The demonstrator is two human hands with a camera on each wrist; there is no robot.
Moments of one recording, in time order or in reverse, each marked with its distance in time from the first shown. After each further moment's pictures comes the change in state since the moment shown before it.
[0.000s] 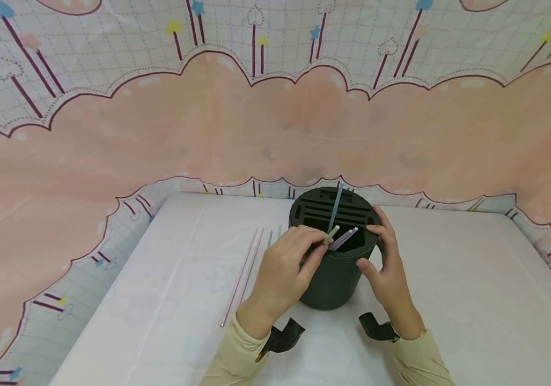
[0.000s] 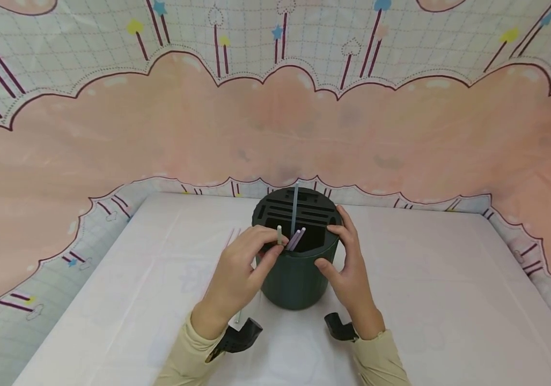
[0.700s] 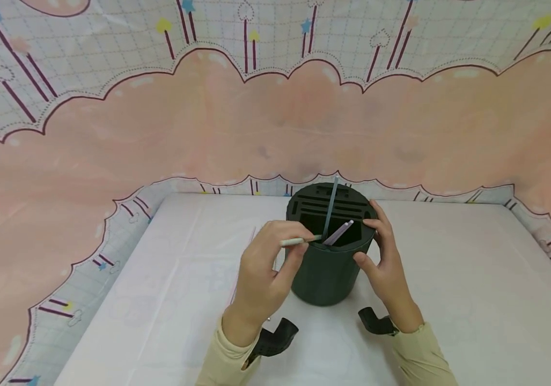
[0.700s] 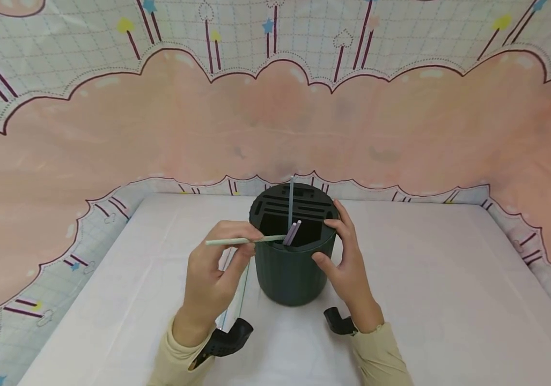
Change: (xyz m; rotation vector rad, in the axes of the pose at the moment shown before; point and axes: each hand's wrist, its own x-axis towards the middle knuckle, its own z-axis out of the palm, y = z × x) left_hand 0.005 0.021 -0.026 -0.236 0.212 0.115; right_hand -0.003 0.001 -0.003 -0.005 0.003 0.042
